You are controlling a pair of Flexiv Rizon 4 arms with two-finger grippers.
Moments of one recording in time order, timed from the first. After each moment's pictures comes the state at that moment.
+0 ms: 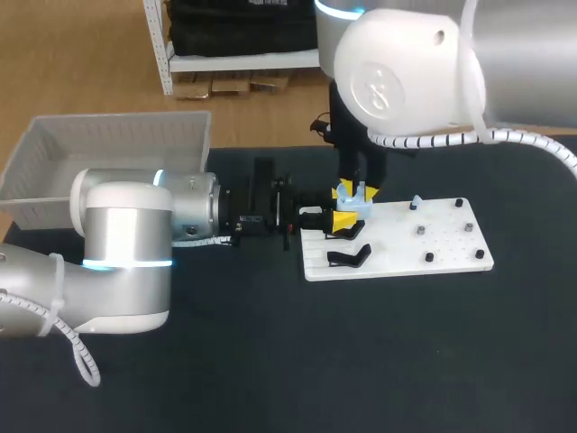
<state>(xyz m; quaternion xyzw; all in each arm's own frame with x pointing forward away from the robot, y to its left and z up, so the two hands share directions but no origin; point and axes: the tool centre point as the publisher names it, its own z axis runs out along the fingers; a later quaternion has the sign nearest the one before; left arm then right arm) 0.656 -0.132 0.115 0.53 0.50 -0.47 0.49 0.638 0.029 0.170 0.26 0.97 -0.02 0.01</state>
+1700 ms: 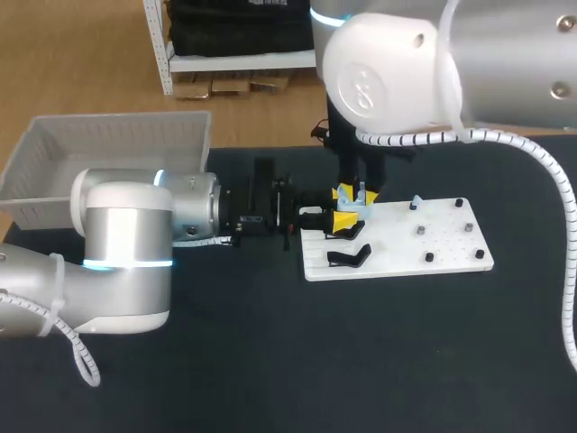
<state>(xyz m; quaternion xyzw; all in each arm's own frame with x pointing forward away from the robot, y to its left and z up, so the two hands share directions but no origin) 0.656 -0.133 0.115 0.53 0.50 -0.47 0.49 0.645 0.027 0.154 0.27 0.96 -0.04 0.00</state>
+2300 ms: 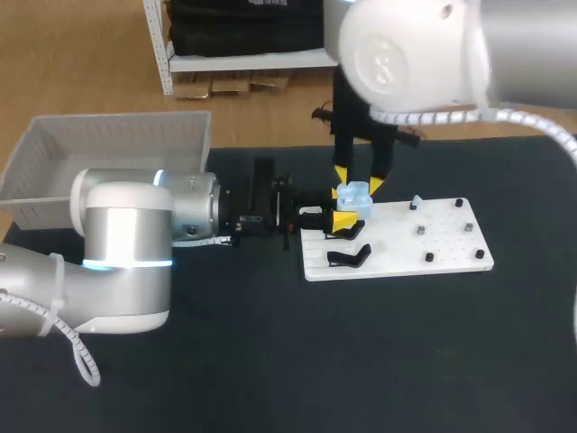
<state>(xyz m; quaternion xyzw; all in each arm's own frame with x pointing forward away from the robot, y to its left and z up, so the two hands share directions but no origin) 0.657 -0.132 0.115 0.53 0.50 -0.47 0.49 0.647 0.029 0.188 0.25 0.97 0.00 0.01</state>
